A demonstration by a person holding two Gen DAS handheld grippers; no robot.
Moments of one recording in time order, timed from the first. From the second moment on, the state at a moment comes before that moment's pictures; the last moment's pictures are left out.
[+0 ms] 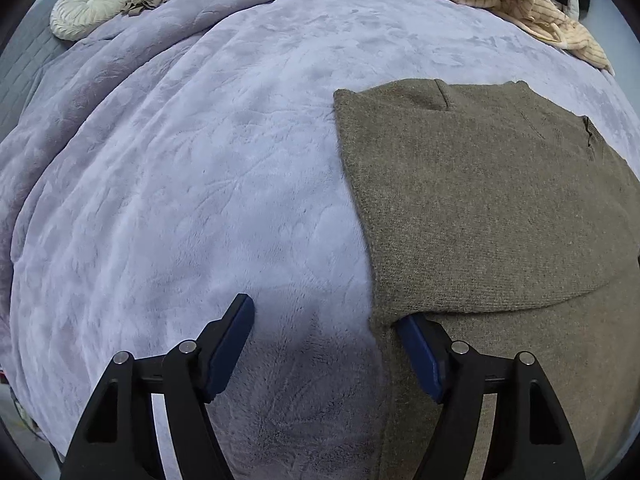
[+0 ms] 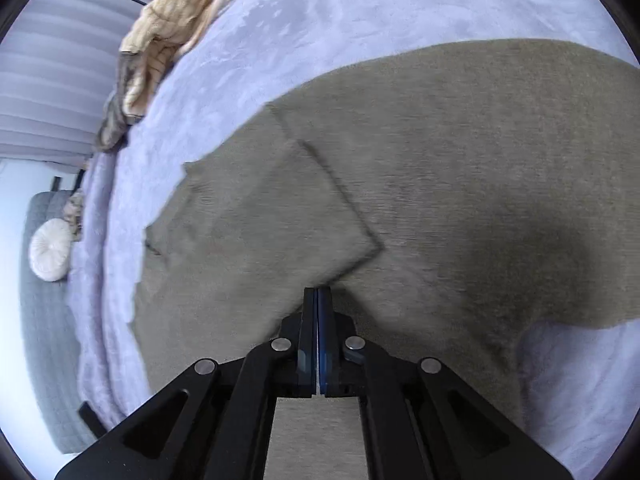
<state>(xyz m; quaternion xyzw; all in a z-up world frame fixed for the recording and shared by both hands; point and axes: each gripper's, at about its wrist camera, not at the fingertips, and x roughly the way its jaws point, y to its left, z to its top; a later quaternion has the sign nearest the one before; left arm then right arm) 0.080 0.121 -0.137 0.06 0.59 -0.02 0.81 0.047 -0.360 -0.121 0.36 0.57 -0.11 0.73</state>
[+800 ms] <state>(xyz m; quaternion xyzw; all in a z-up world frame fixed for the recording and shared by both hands) 0.076 0.118 -0.132 0.08 0.60 -0.01 0.80 0.032 -0.385 -0.122 0.45 0.53 -0.08 0.71</state>
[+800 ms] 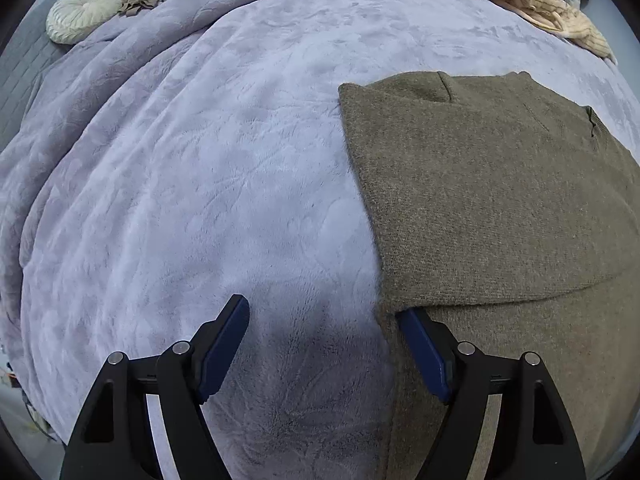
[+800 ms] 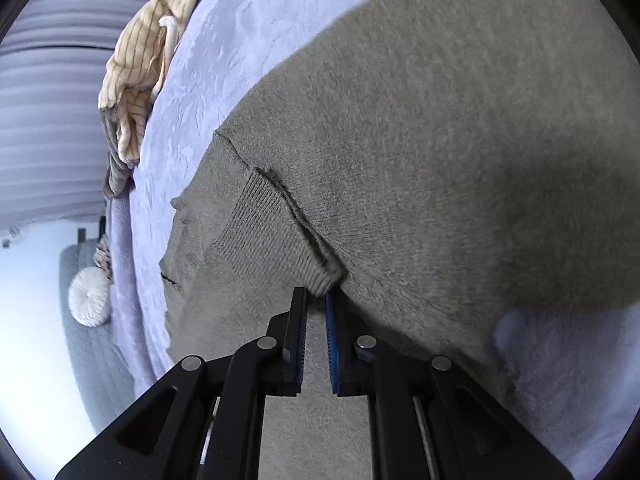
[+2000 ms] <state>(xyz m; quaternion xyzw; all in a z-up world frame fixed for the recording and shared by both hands) 0.033 -0.151 -0.101 0.09 0.64 -0.24 0.72 -0.170 -0.578 -0.071 0.59 0.33 -0.25 0.70</state>
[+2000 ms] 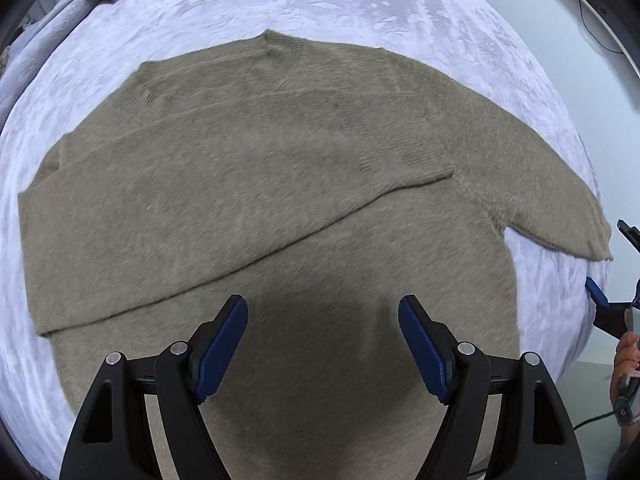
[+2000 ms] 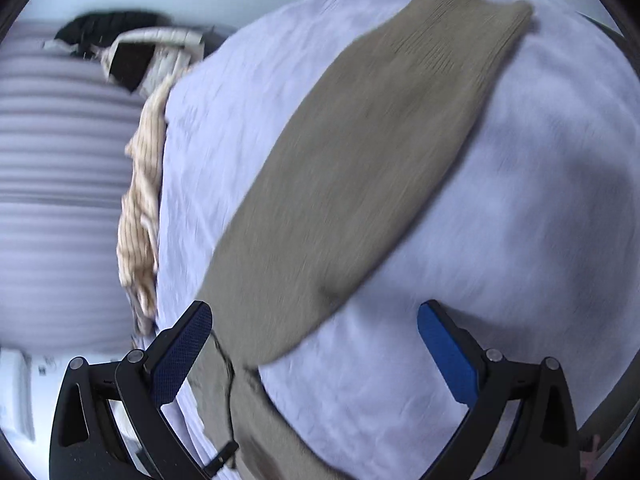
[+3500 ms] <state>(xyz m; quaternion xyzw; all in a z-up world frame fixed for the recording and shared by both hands) 0.044 0.109 -0.100 -0.05 0.62 -0.03 0.78 0.136 -0.230 -0.111 0.33 0.57 0.09 0.75</state>
